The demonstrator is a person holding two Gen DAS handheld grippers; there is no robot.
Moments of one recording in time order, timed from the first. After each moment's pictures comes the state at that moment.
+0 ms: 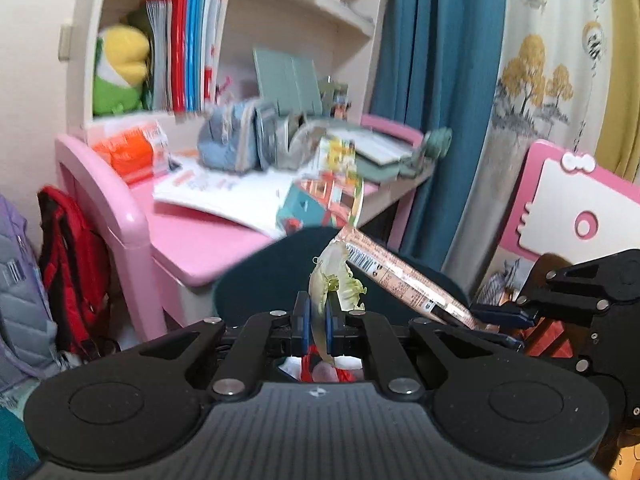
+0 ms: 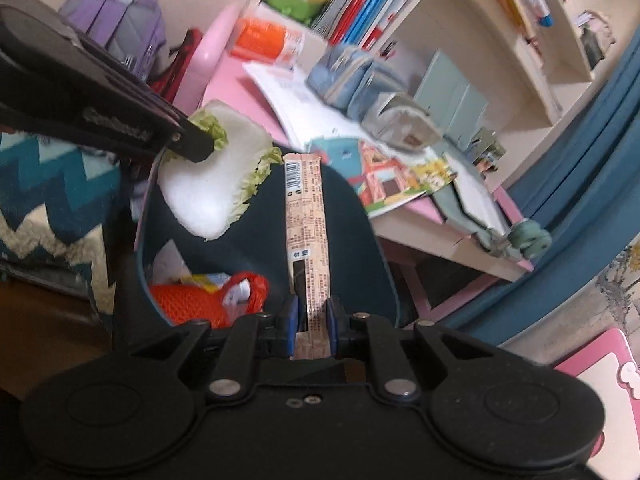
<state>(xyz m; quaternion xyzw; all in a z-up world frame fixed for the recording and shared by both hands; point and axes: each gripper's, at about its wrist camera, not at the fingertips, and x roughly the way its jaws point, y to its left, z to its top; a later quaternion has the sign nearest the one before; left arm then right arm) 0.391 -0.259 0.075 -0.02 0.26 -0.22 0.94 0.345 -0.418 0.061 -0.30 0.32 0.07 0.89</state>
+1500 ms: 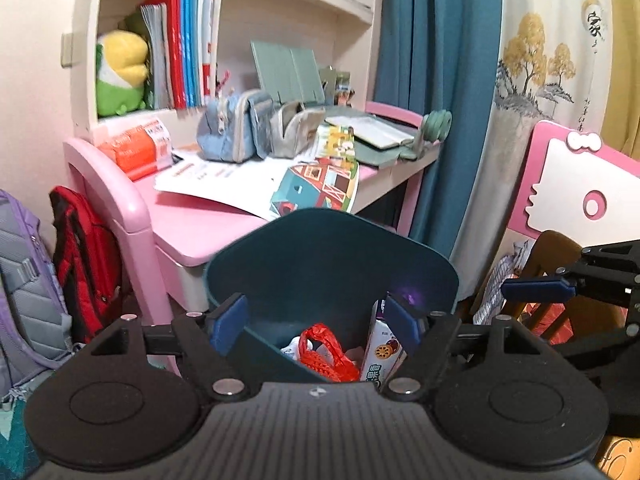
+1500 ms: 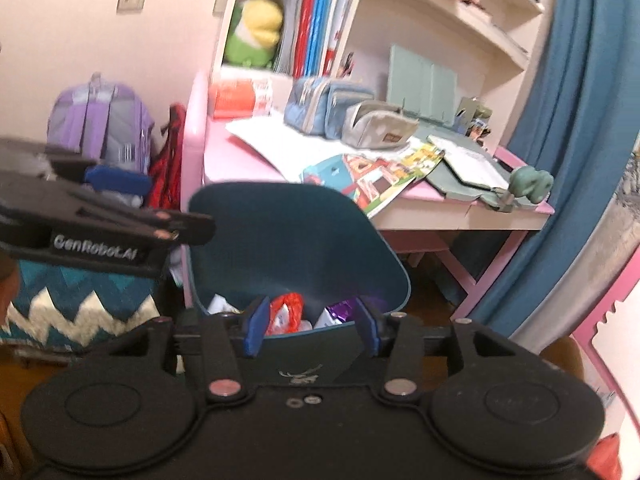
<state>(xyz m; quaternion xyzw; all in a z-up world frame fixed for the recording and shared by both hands) 0.353 -0.272 0.084 0.01 0.26 -0.20 0.94 0.285 -0.454 0.107 -0.12 0.30 0.09 0.94</state>
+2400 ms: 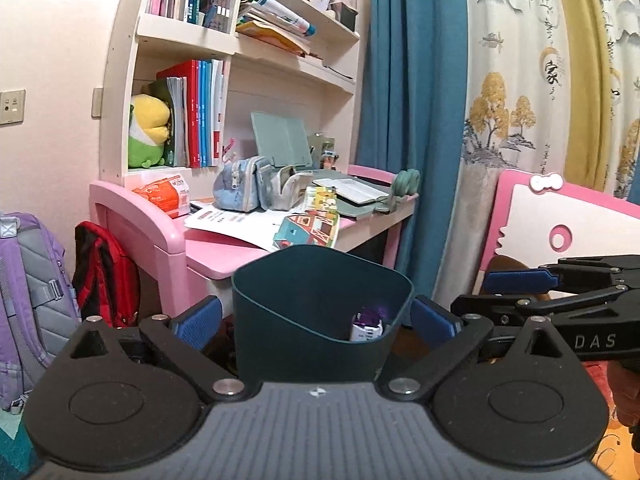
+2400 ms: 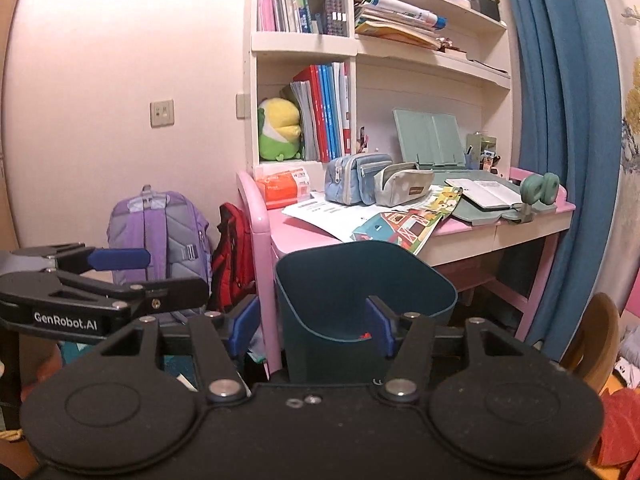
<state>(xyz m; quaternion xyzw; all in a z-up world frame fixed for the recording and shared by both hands) 0.235 -0.213 0.097 -0.01 0.16 -0.23 0.96 0.181 -0.456 0.122 0.01 0.19 0.14 0.97</state>
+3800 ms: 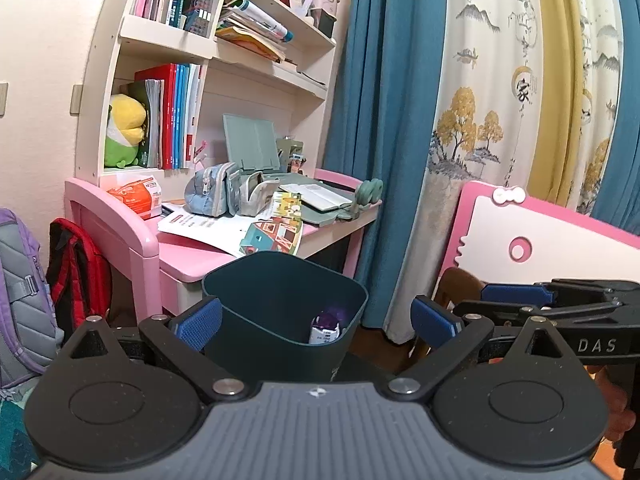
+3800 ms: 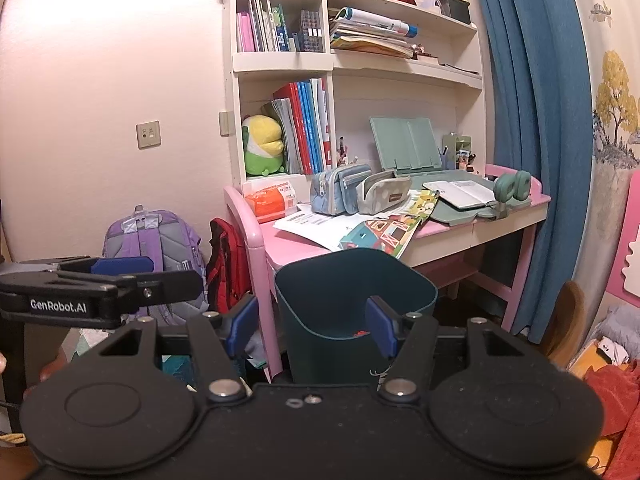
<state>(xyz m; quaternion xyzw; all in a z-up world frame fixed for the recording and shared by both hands) 0.212 -0.198 0.126 -0.04 0.17 -0.28 0.95 0.138 -0.455 0.151 0.04 0.19 0.10 0.98</state>
